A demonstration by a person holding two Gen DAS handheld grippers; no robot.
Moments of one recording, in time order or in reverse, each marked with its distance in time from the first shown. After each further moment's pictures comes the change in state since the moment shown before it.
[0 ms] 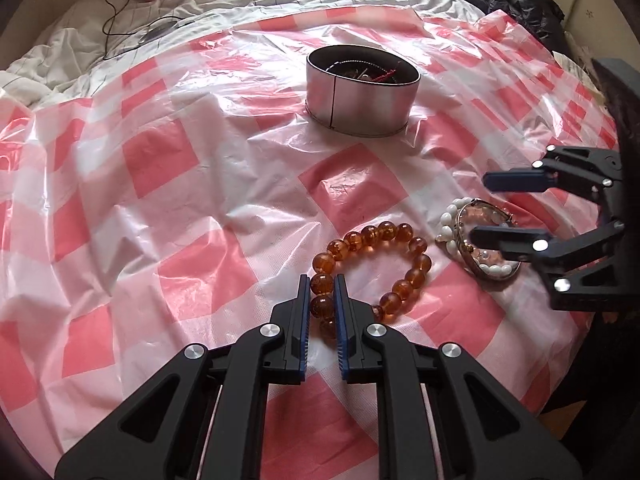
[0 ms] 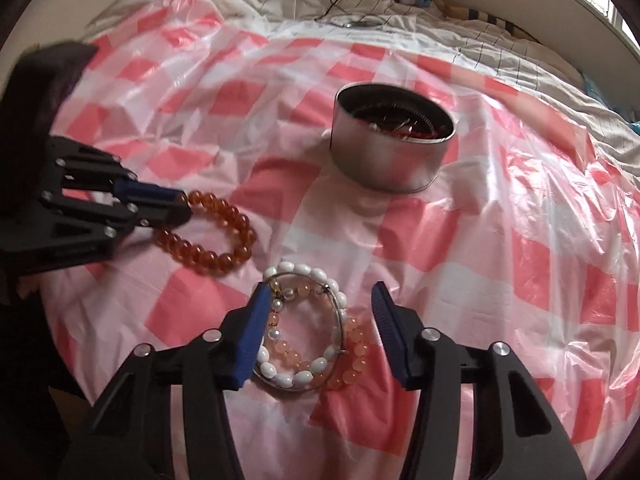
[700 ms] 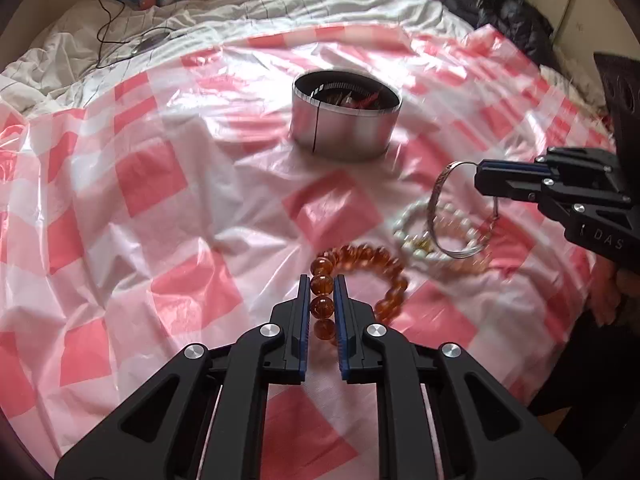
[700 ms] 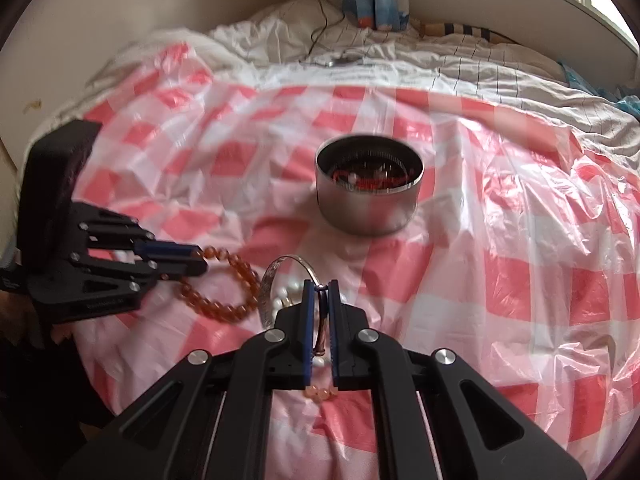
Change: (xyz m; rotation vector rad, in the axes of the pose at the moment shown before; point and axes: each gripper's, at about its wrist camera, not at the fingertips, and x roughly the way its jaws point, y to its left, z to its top) left arm -0.017 -0.002 0.009 -0.020 -0.062 -0.069; right arm -0.044 -0.023 0.012 0.125 -0.158 0.070
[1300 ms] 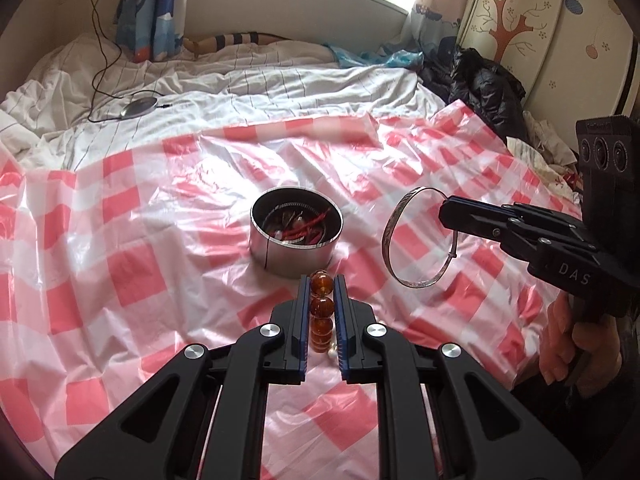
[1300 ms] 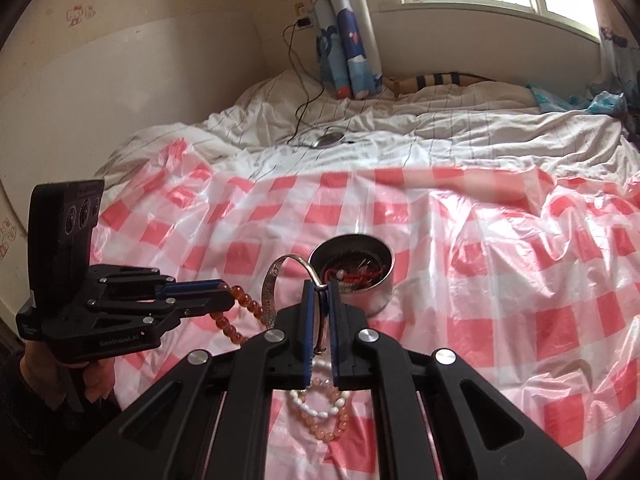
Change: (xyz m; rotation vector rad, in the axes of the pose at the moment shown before) left arm -0.055 -0.027 0.053 -0.042 -0.221 -0.095; right arm -0.063 -0.016 0.037 0.117 -0.226 0.010
